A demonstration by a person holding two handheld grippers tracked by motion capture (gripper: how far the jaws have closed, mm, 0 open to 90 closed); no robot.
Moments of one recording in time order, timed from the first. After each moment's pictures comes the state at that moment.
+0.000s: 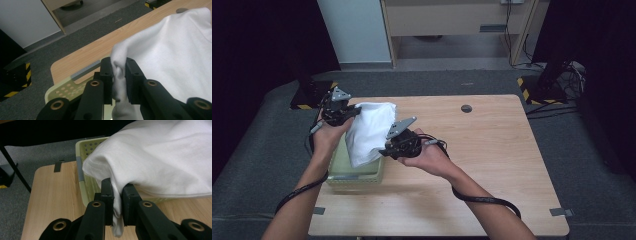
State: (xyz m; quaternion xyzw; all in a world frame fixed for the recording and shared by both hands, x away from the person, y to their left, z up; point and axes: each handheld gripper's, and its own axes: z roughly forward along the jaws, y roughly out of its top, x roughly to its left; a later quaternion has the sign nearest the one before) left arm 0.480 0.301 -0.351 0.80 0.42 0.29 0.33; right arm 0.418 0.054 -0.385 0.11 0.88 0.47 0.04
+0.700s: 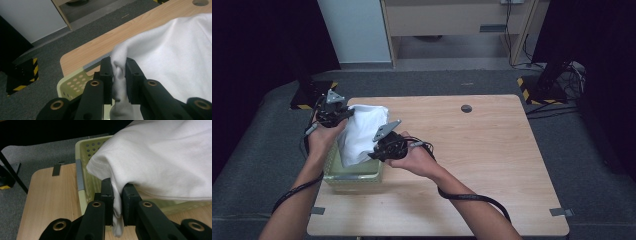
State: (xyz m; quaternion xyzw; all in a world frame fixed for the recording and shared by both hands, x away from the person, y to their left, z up) left arm 0.487 0.328 -0.368 0.79 0.44 0.30 0.32; right arm 0.424 0.095 -0.407 0.11 0.88 0.46 0.02
